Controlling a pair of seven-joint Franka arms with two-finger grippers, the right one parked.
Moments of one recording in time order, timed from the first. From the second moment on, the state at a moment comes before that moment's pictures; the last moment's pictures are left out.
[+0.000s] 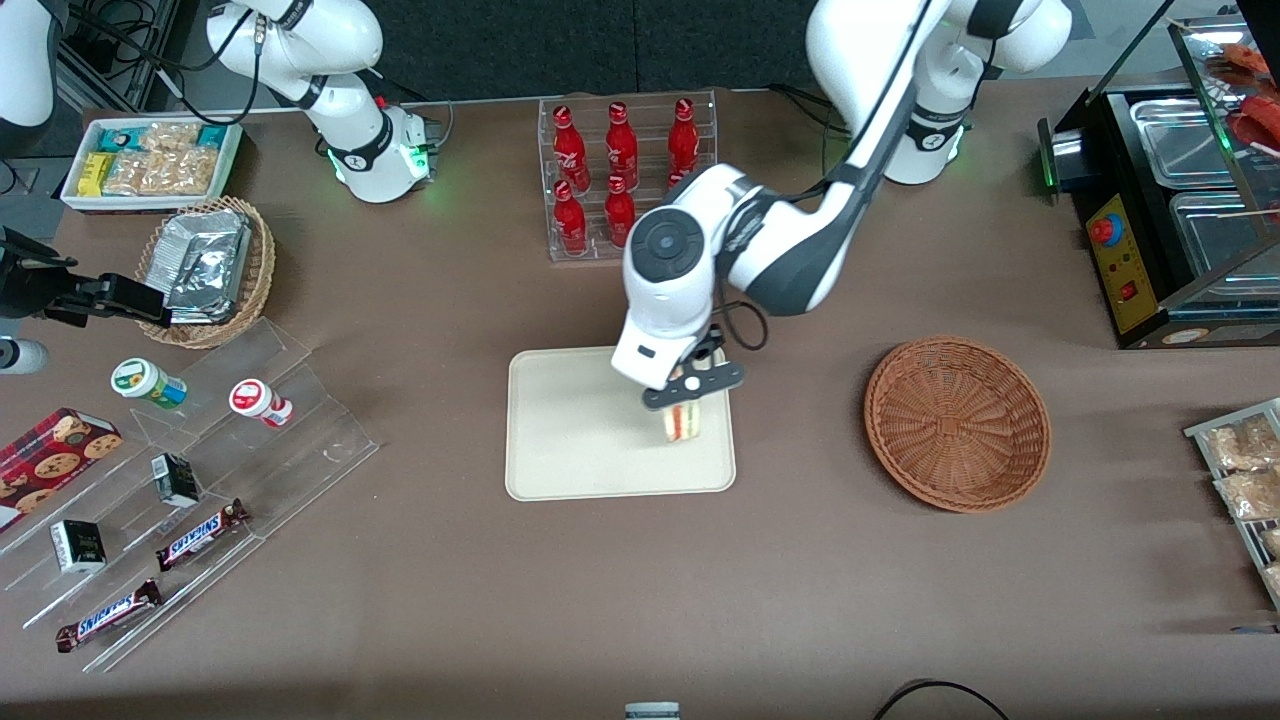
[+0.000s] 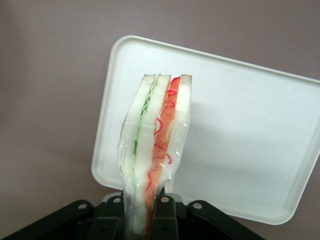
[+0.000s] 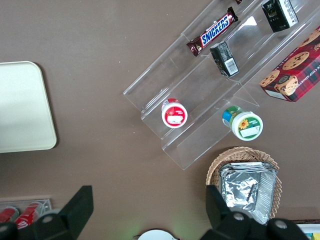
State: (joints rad) arm -0.80 0.63 0.06 -1.33 -0.05 1.92 -1.00
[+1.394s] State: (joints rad) arm -0.89 0.81 0.07 -1.30 0.01 2.05 -0.93
